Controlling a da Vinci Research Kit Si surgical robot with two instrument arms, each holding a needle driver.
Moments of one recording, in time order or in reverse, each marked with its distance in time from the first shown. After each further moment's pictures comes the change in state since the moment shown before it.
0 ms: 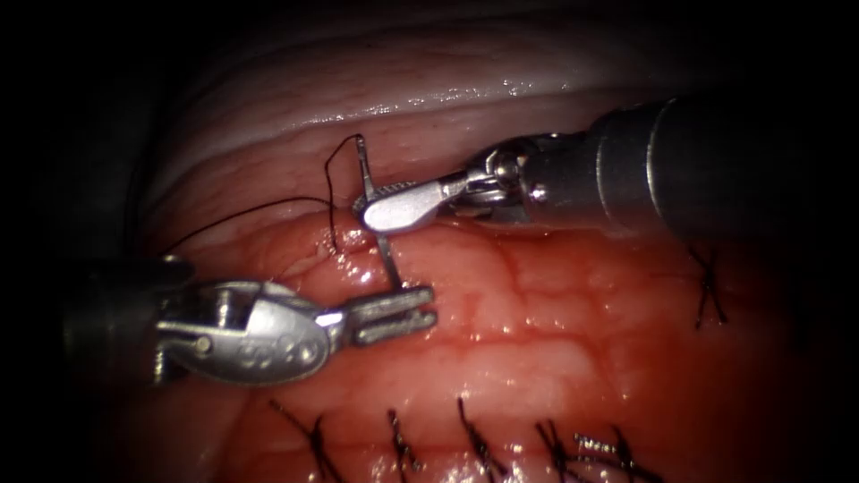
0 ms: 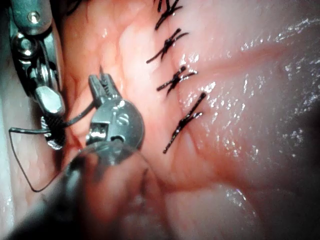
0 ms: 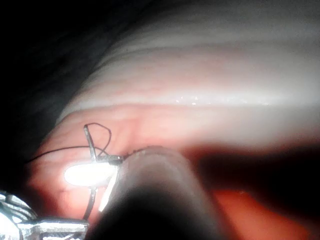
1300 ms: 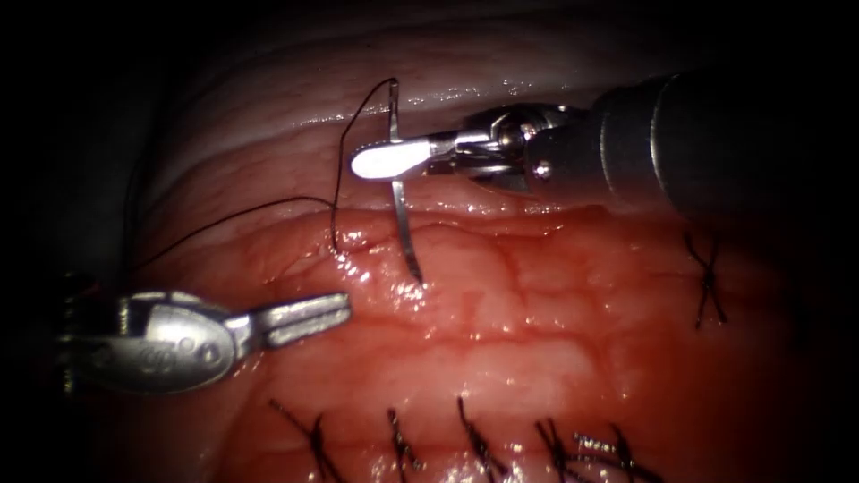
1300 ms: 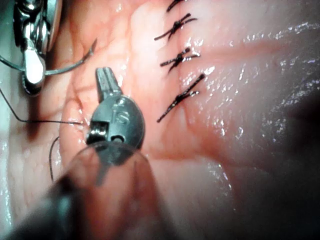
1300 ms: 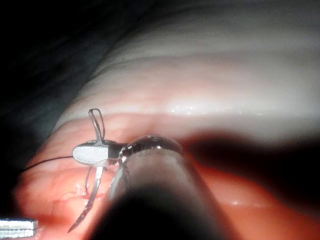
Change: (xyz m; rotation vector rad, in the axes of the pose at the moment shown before) right arm 0.005 -0.001 -0.001 -0.078 0.168 -0.269; left arm -0.001 -0.003 -0.006 0.034 -0.016 -0.199
